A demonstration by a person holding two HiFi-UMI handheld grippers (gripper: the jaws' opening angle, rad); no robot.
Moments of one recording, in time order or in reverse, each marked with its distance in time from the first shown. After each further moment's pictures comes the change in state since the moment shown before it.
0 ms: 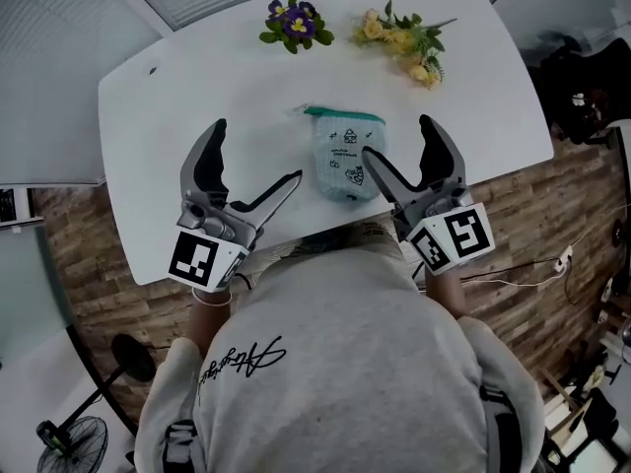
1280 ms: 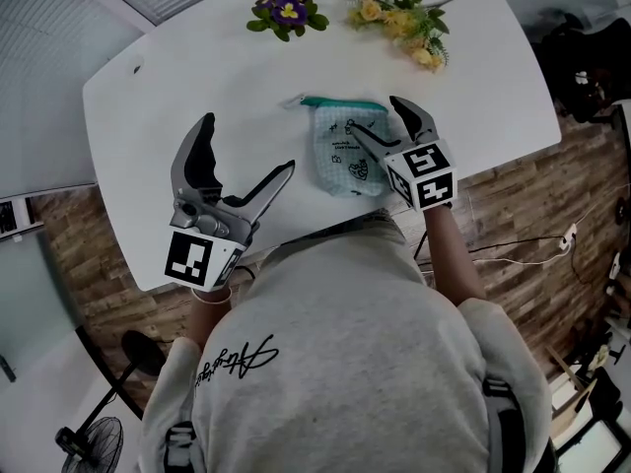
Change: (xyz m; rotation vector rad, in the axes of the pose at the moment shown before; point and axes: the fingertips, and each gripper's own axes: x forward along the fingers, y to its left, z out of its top) left arm 0.011 0.018 -0.021 -0.028 0.036 -0.001; right arm 0.058 -0.049 -0.142 -0.135 0.506 -0.008
